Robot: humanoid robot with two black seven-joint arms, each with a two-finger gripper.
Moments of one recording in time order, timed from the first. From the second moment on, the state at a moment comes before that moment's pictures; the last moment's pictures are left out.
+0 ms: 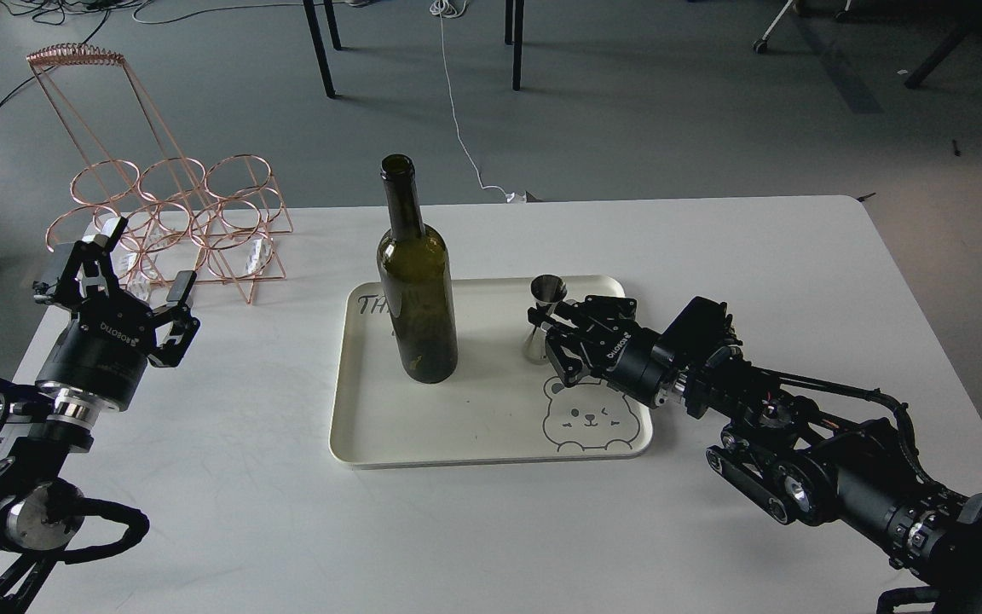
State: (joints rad) left arm -0.06 0.45 -1.23 -1.21 0.51 -0.30 -0.49; right arm 0.66 -0.11 0.50 0.63 -2.15 -0.49 0.49
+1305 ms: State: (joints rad) left arm -0.08 0.43 -1.22 -1.21 0.51 -0.30 -0.48; right arm 0.33 -0.48 0.79 0.77 -1.90 -0.49 0.49
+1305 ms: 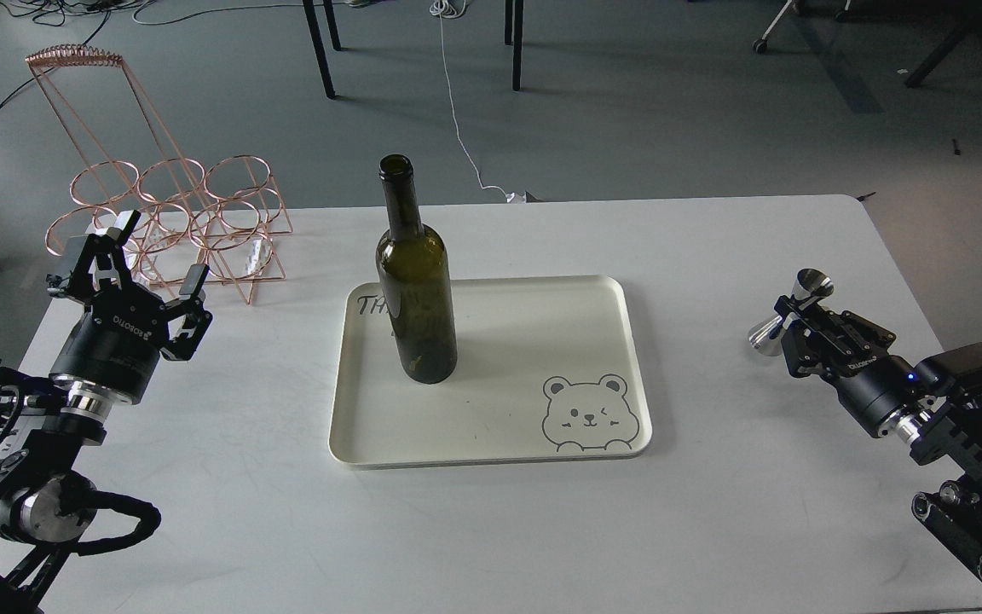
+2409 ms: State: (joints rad) left arm -0.08 0.43 -1.22 -1.21 0.51 -0.30 -0.49; right arm 0.35 -0.48 0.76 0.71 -1.90 -0.49 0.49
